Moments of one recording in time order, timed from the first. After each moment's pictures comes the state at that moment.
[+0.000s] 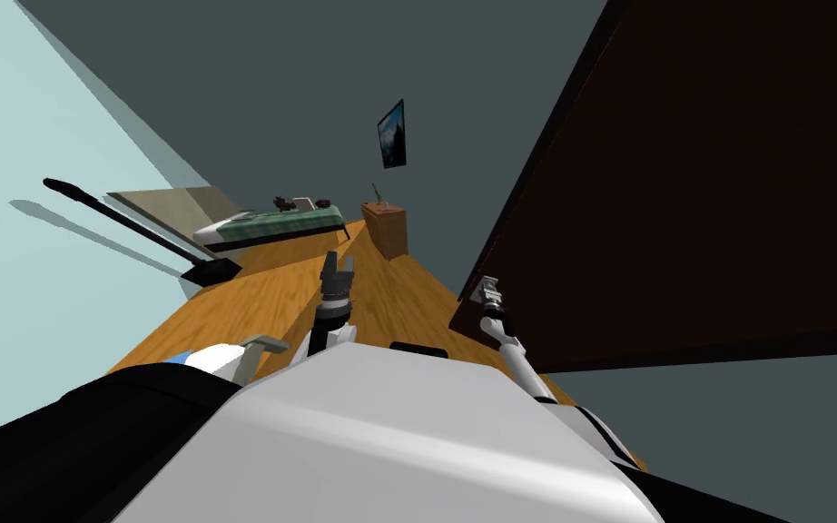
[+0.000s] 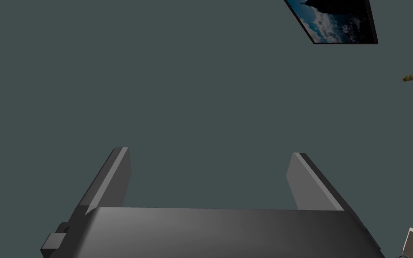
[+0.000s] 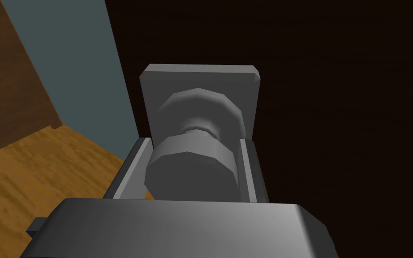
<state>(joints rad) -0.11 -0.38 0.07 -1.07 -0.84 -0.42 -1.18</state>
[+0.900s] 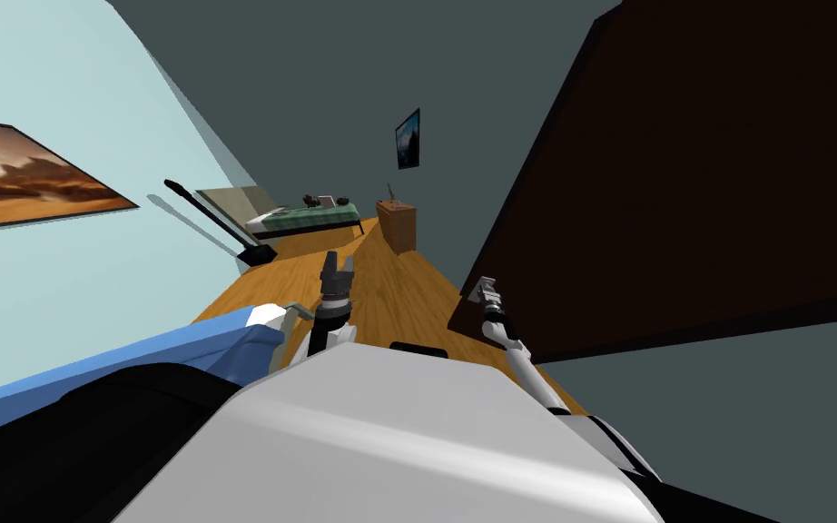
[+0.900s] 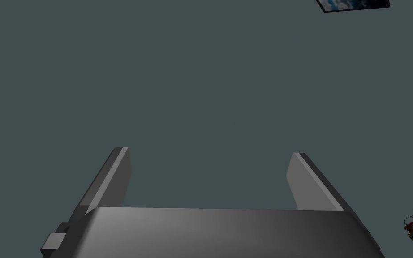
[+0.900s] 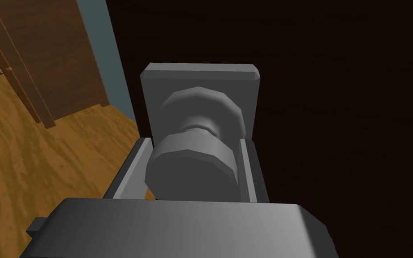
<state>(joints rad) -0.06 -0.44 0.16 -1.13 -0.83 -0.43 -1.25</state>
